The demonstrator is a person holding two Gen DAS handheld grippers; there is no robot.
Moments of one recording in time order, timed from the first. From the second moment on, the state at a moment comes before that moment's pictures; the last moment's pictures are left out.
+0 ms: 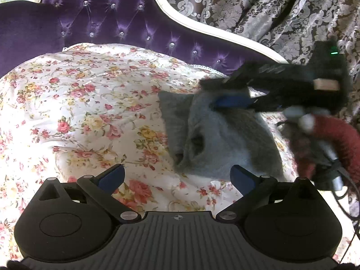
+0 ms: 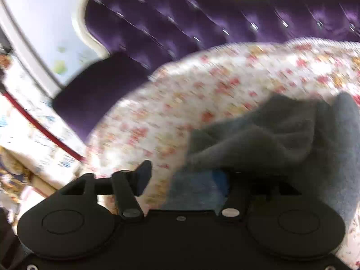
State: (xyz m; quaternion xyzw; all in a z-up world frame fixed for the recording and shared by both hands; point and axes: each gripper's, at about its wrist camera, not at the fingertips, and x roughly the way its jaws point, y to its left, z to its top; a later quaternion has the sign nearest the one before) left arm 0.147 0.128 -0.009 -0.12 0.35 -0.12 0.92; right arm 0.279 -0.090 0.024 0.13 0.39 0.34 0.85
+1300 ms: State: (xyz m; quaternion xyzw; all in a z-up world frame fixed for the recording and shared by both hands) left arm 0.187 0.096 -0.030 -0.03 0.40 -0.09 0.91; right arm 0.246 -0.168 0.006 0.01 0.29 0.27 0.92
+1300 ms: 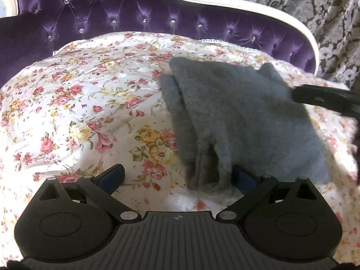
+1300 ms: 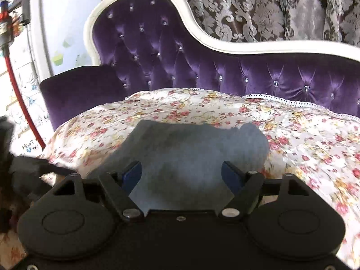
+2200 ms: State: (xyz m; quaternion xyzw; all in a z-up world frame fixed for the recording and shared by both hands) left arm 0.225 0.087 -0.046 -0.18 0.43 -0.18 0.87; right arm 0.283 -0.253 -0.035 0.23 0.36 0.27 0.86
